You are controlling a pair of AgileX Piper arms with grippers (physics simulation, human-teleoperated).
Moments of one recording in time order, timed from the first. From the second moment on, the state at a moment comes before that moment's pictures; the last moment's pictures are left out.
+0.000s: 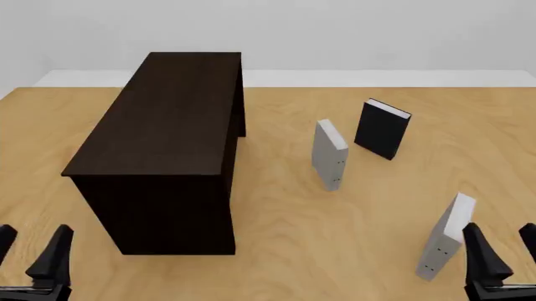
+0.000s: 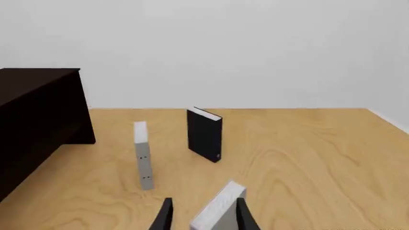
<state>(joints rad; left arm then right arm) 0.00 0.00 0.00 0.00 0.00 0.00 0.03 -0.01 -0.01 0.00</state>
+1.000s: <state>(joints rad) 0.00 0.01 0.00 -0.01 0.00 -0.07 0.78 -0.56 0.35 0.29</state>
